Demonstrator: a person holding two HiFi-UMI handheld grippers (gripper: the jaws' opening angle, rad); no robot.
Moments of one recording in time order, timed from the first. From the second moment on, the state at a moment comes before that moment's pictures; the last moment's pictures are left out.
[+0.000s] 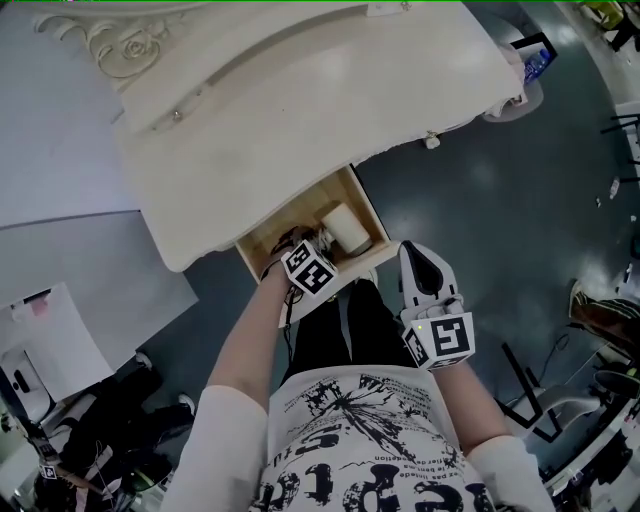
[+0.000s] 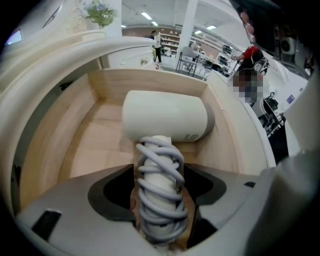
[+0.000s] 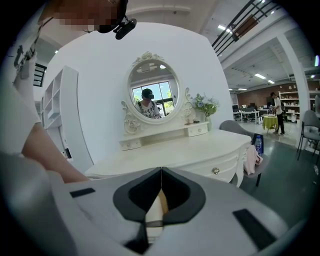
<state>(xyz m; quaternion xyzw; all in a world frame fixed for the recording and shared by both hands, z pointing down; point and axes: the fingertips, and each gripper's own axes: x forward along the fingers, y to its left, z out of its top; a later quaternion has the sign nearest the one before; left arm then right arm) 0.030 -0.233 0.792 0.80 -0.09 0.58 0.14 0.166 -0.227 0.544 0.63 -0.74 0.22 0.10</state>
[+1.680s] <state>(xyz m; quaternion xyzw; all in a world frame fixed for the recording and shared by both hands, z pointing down) -0.075 -0.277 0.335 0.85 -0.52 0.04 -0.03 0.055 -0.265 0.382 0.50 -0.86 0.06 0.07</state>
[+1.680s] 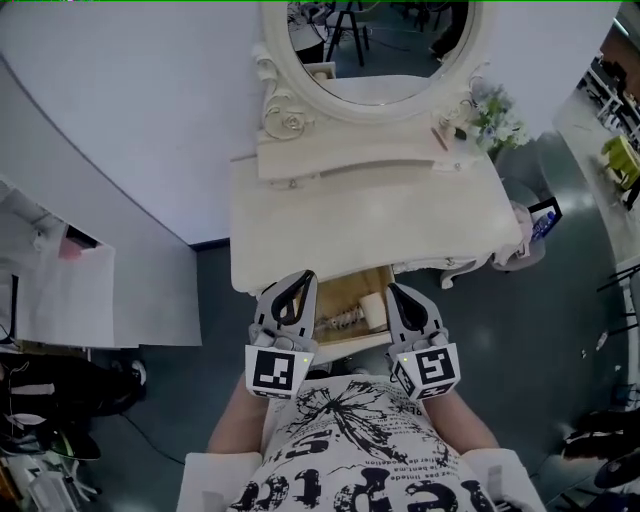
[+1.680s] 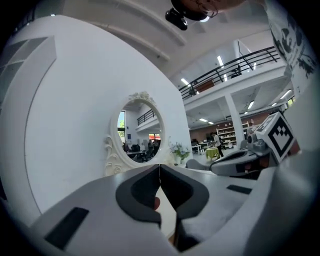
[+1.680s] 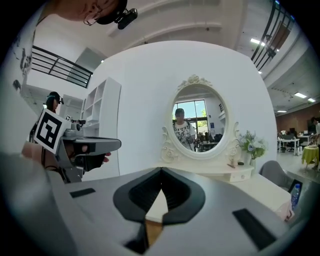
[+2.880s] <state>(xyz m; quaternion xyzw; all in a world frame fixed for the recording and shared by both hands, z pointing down) -0.132 -0.267 0.318 0.82 -0.57 0.04 0.01 0.028 -0.277 0.344 0.47 -0.88 0.02 0.06</state>
